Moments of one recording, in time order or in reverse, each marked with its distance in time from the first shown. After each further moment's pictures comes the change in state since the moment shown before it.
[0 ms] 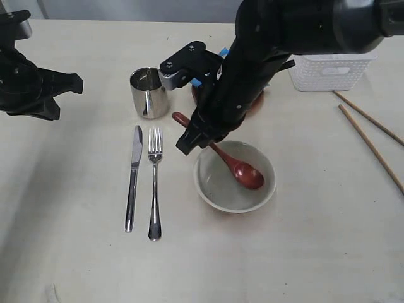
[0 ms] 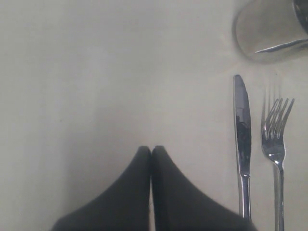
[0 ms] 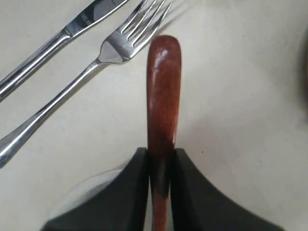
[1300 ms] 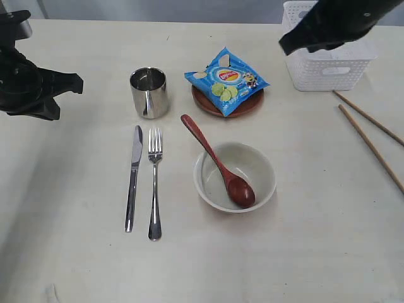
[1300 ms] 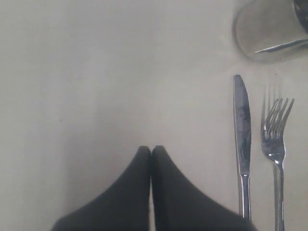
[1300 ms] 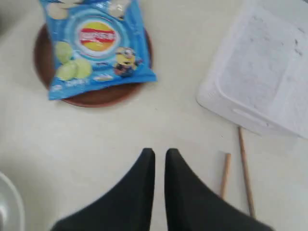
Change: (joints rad) left arm 0.000 0.000 0.000 0.000 0.000 0.000; right arm -0.324 -0.316 0.009 -0.368 0.046 0.308
